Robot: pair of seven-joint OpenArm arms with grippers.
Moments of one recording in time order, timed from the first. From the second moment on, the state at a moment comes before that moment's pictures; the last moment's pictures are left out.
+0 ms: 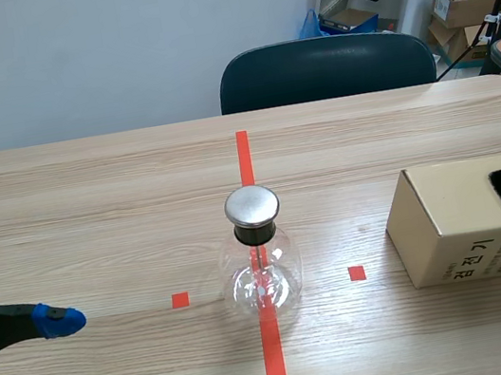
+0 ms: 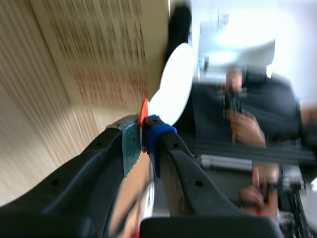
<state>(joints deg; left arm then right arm) 17.7 -68.9 42.4 93.1 -14.5 -25.1 -56.7 -34.5 7.6 25.8 70.1 -67.7 -38.7 30.0</state>
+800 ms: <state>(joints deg) 17.7 -68.9 42.4 93.1 -14.5 -25.1 -56.7 -34.6 7.2 25.7 70.1 -68.7 -38.7 36.7</state>
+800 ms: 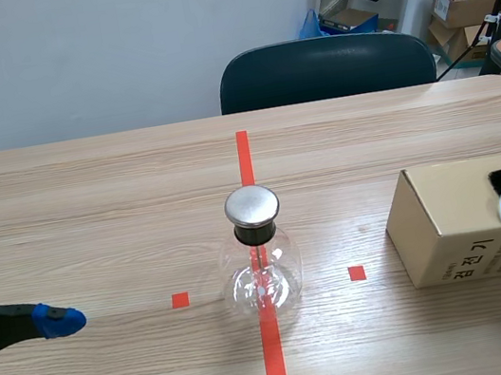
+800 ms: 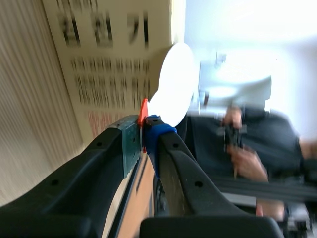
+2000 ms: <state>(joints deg) 17.5 -68.9 42.4 93.1 -14.5 -25.1 -56.7 -35.5 7.2 25.8 70.1 -69.4 -38.8 41.3</state>
